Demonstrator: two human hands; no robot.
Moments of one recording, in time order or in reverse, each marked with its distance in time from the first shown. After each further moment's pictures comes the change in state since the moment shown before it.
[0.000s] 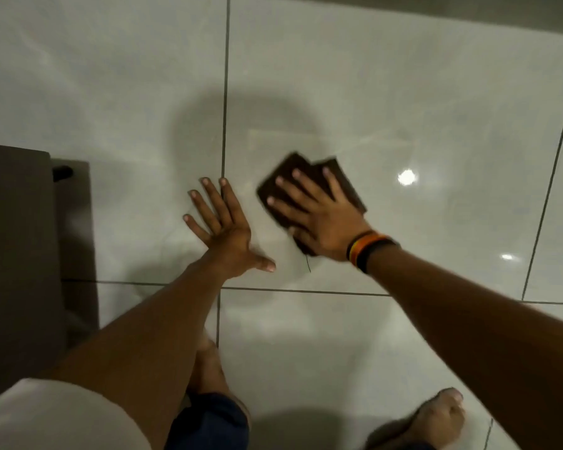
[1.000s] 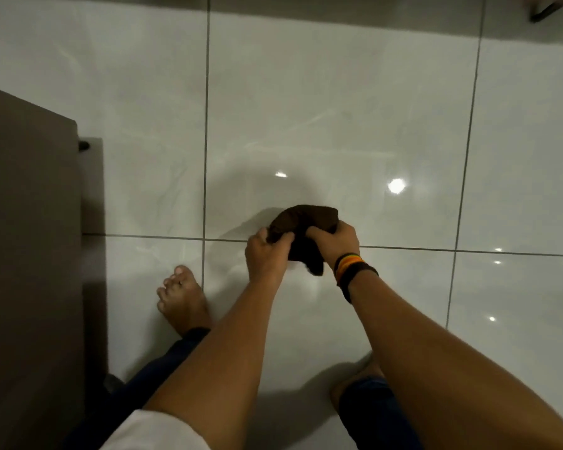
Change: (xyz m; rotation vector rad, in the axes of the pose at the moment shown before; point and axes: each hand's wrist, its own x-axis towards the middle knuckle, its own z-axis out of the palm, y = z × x) left_hand -0.162 0.101 0.061 -1.097 0.100 -0.268; right_hand -0.144 -0.080 -0.074 1.321 0.055 1.339
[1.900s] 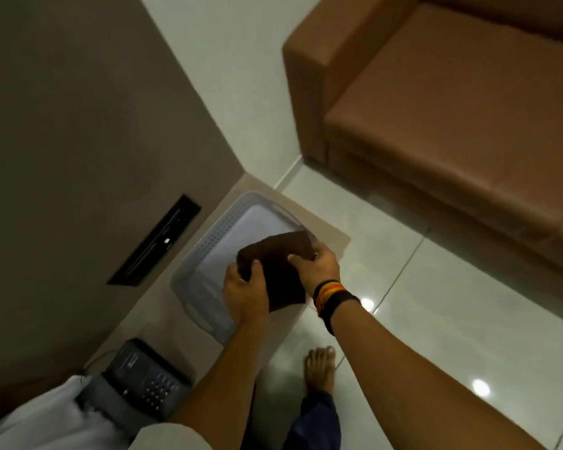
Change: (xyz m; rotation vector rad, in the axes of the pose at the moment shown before) left_hand -0.226 0.127 -0.478 -0.556 0.891 0.164; right_hand -0.461 -0.330 0.220 -0.214 -0.506 -0.480
